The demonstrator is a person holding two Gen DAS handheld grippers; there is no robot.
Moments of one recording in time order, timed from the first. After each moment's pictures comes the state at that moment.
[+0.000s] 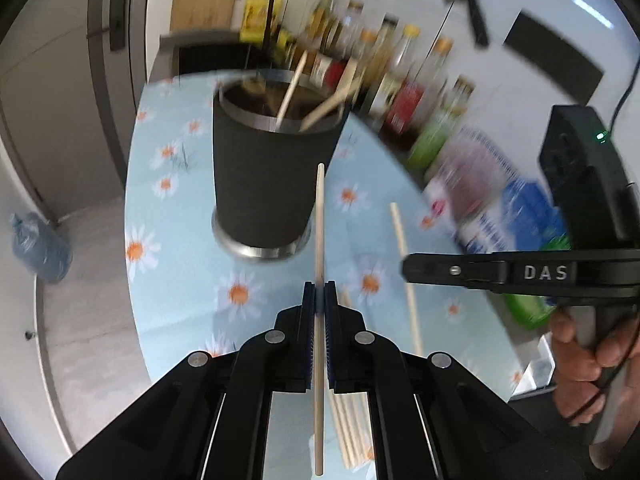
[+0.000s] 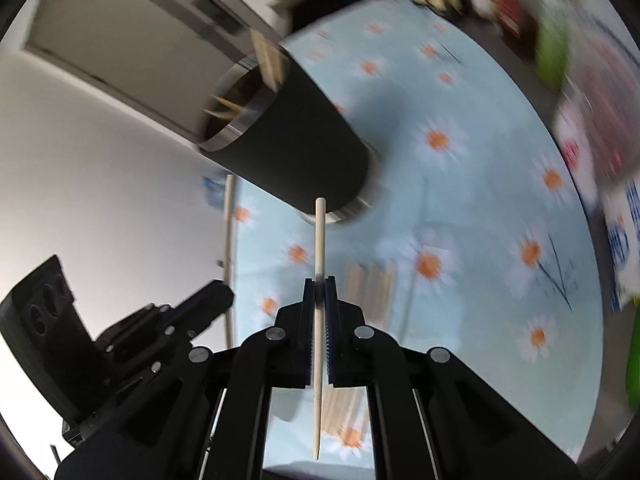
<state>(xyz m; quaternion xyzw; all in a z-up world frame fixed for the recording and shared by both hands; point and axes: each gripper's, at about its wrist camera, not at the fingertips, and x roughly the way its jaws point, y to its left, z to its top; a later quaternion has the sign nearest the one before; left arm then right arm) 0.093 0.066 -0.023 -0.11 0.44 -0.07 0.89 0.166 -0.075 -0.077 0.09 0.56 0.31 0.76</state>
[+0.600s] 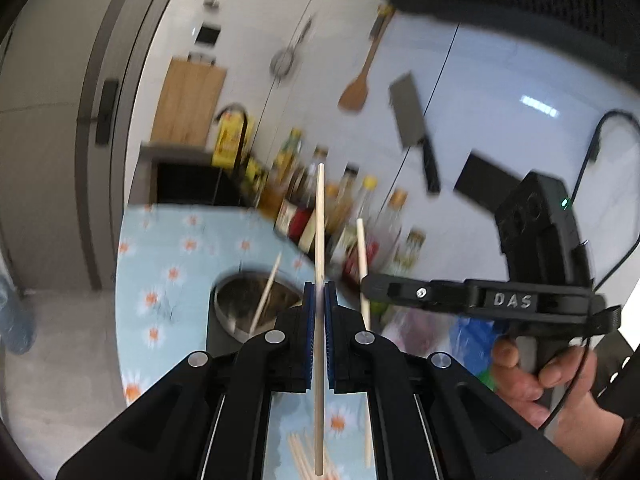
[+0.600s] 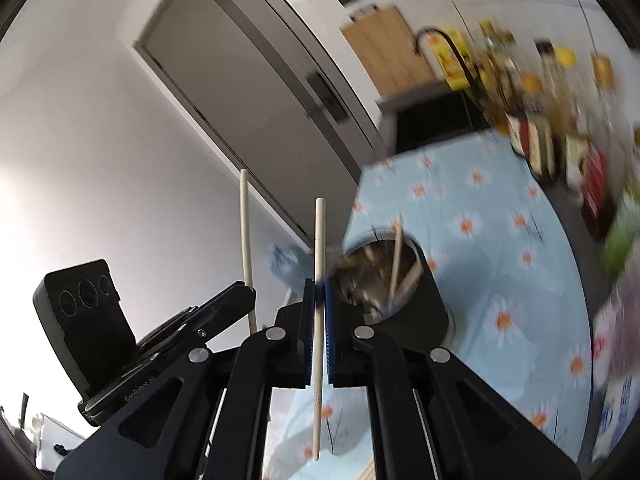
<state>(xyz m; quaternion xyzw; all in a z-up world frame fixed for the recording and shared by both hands) 0.111 0.101 0.065 -0.15 0.21 -0.12 0.96 0.197 -0.054 0.031 0.10 0.37 0.45 0.81</state>
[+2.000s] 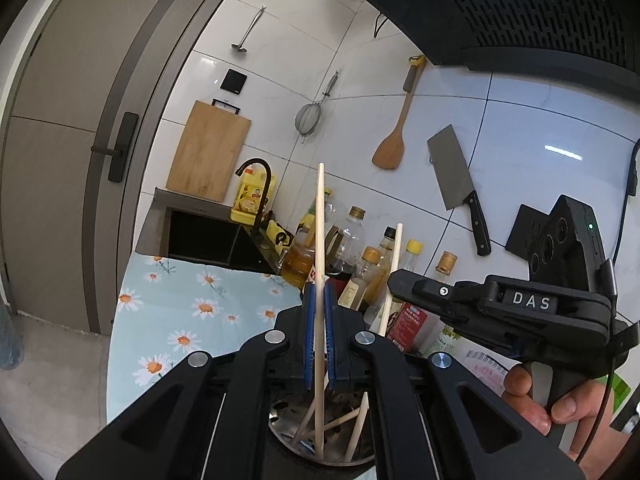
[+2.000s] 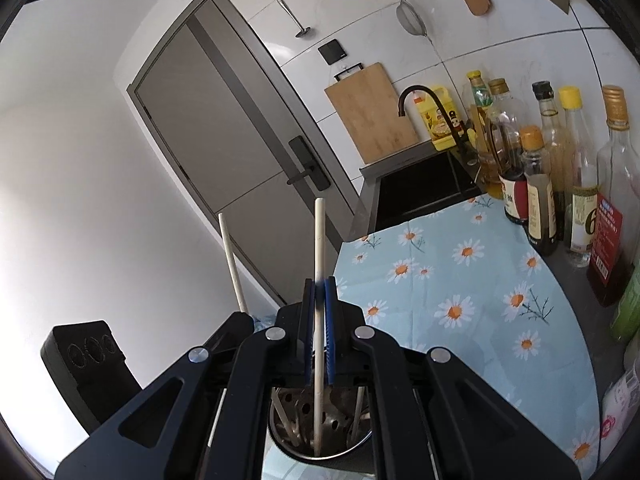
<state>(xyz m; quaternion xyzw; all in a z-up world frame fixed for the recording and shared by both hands) 0.172 0.133 0.018 -0.17 0.11 -0.07 0.98 0.264 -0.029 0.007 0.14 0.28 0.42 0.85</state>
